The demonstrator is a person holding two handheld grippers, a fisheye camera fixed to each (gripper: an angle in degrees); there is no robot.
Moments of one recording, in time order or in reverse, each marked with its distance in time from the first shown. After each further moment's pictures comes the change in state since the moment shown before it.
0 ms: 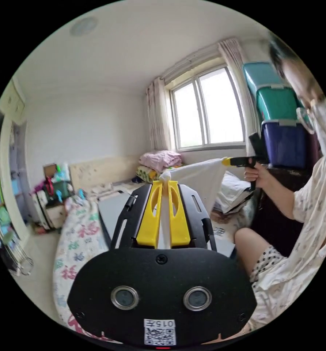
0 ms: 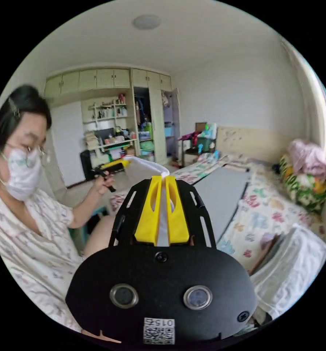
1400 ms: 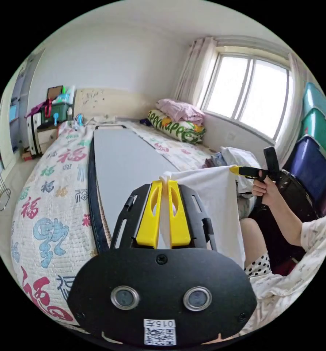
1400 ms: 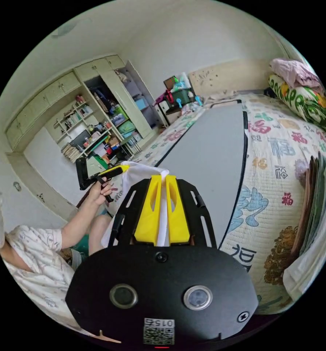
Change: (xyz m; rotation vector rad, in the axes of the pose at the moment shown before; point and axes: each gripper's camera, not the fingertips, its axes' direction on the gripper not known) left arm -0.091 0.108 0.227 -0.473 0.070 -0.440; right arm 0.100 0.084 0.117 -0.311 -0.134 0.510
